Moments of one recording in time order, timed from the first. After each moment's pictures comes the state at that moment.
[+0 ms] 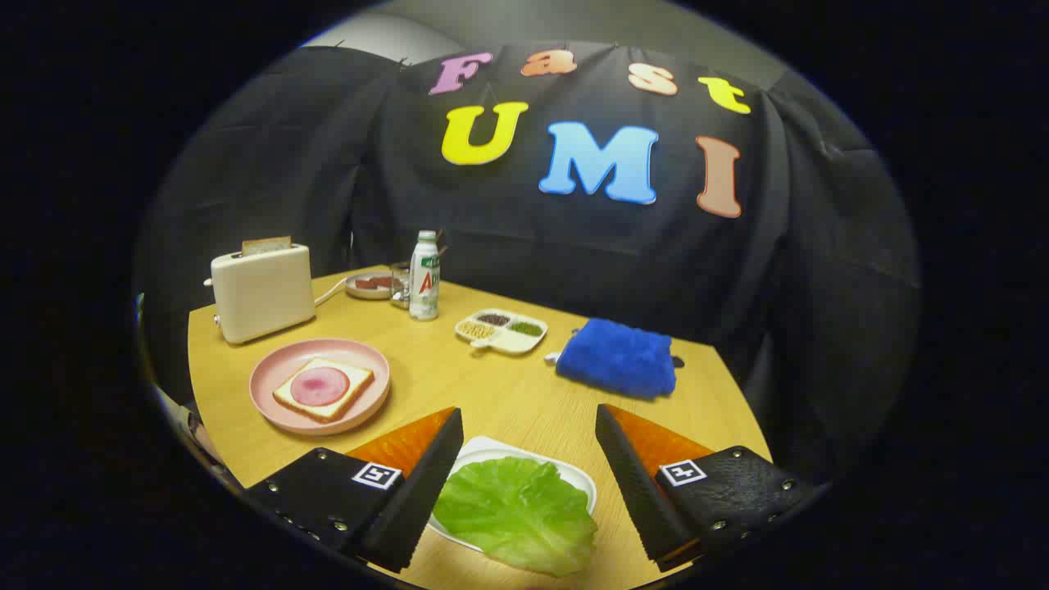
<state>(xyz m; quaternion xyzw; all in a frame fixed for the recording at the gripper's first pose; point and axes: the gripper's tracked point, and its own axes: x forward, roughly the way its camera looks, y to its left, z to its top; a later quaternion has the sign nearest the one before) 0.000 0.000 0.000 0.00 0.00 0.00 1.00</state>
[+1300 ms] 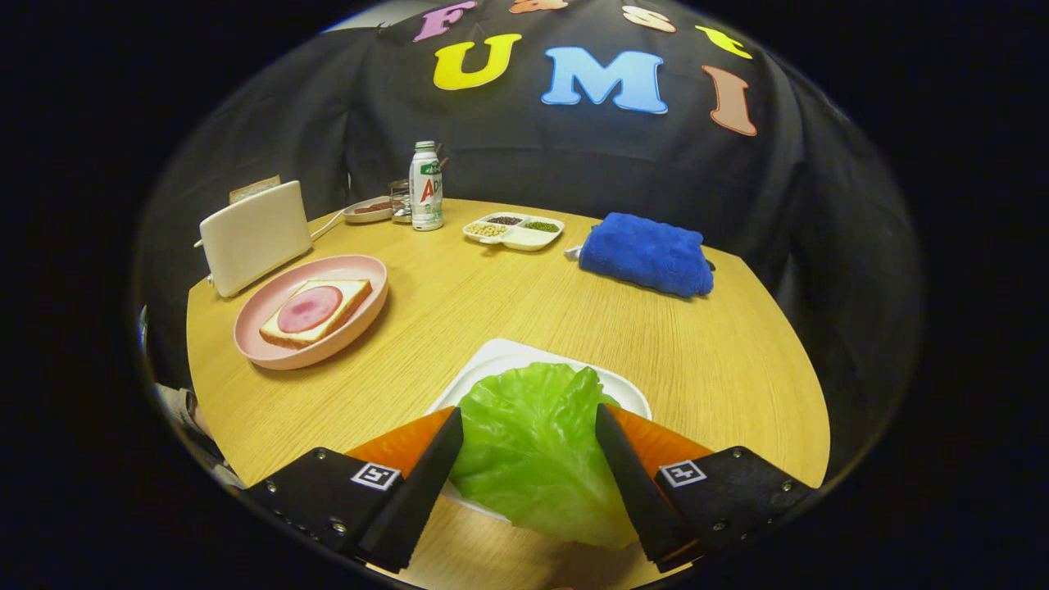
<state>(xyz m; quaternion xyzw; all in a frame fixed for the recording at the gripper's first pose) 0.011 0.032 -0.135 0.06 0.21 0.05 0.97</state>
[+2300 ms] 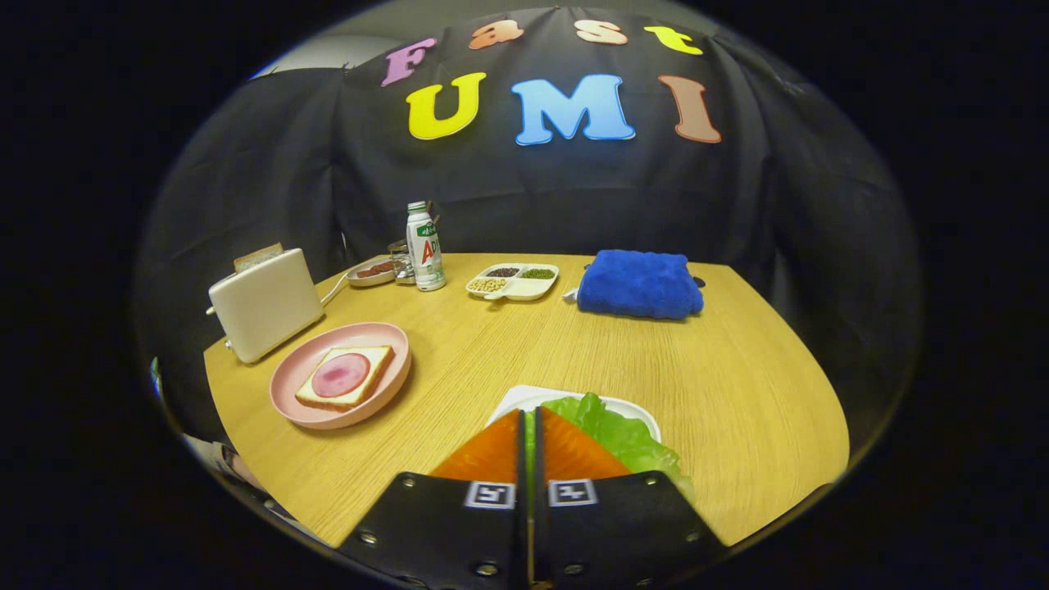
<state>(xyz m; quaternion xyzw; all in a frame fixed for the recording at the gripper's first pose) 0.007 0.032 -0.089 0.08 0.12 0.00 0.99</state>
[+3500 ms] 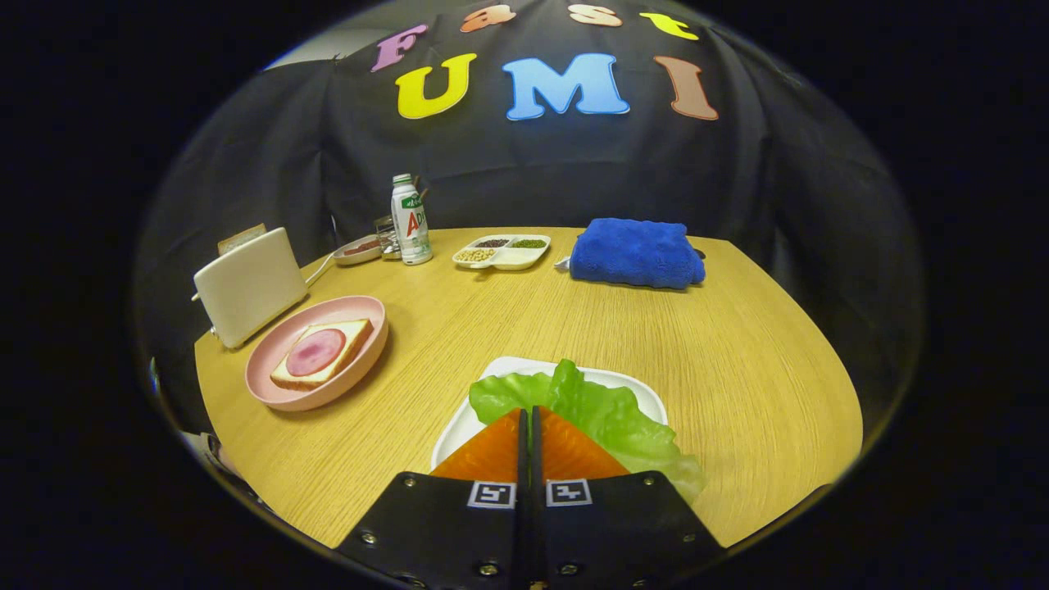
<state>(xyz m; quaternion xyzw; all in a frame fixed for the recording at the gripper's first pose) 0.018 0.041 -0.112 0.14 0.14 0.02 0.98</state>
